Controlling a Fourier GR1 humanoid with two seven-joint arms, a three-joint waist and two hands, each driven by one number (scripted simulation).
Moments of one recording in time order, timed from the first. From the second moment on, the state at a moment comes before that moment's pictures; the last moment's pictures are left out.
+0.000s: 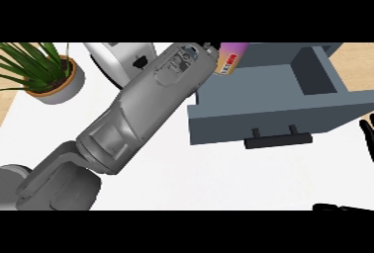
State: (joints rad) left arm -1.47 0.00 -0.46 -0.45 0.43 0.62 0.05; right arm 0.16 -0.05 -0.24 -2.13 -0.08 0.17 0.13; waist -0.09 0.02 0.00
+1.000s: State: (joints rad) left arm -1.44 0.00 -0.62 -0.36 0.52 0.72 -0.02; right arm 0.11 -0.07 -0.23 -2.11 -0.08 0.18 0.14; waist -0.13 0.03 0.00
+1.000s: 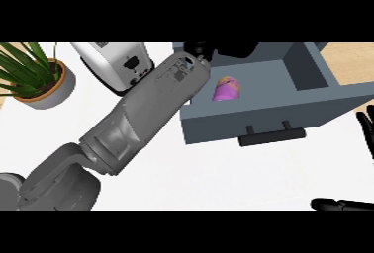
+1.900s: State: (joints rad) left arm -1.41 0.00 -0.62 -0.40 0.65 0.80 -0.08; right arm 0.09 -0.16 -0.19 -2.20 0.13 0.19 0.06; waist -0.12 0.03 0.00
